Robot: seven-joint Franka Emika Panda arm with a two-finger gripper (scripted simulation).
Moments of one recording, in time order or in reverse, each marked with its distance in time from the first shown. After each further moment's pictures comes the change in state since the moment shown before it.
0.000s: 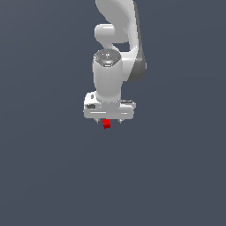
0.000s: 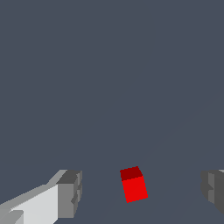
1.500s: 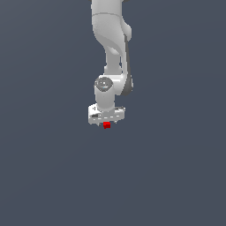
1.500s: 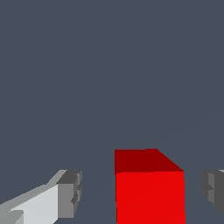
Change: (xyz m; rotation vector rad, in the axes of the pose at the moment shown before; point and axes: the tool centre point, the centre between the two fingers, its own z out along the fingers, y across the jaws) arm -0.087 0.017 0.139 0.015 -0.027 -0.201
